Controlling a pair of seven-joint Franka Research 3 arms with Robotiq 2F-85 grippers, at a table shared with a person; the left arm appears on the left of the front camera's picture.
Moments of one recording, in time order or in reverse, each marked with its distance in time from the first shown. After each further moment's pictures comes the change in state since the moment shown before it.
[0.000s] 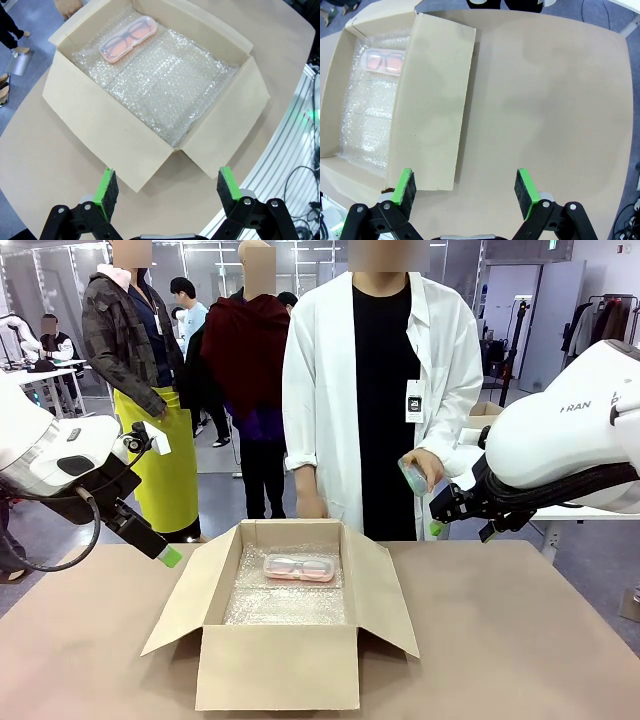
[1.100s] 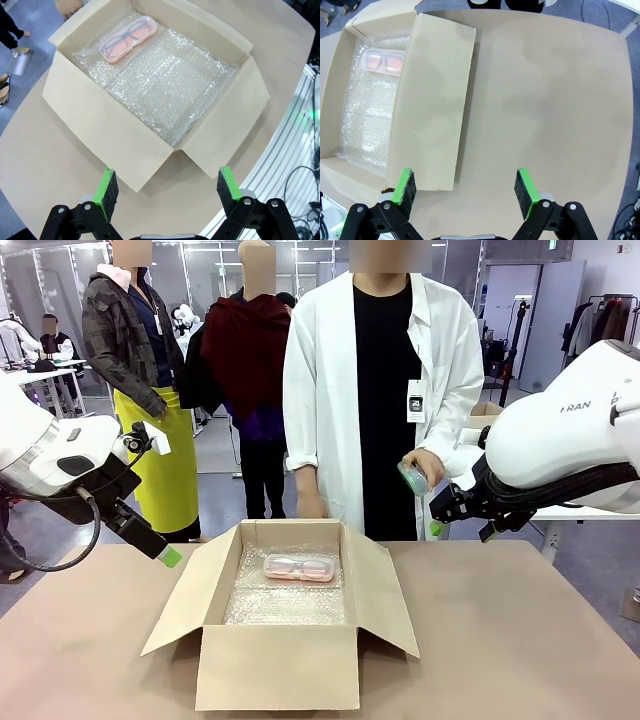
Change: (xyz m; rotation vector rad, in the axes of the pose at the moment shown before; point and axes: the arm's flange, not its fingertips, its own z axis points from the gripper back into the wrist) left arm 0.000 0.000 0.000 0.000 0.000 0.000; right arm 0.000 0.000 0.000 0.000 0.000 0.000
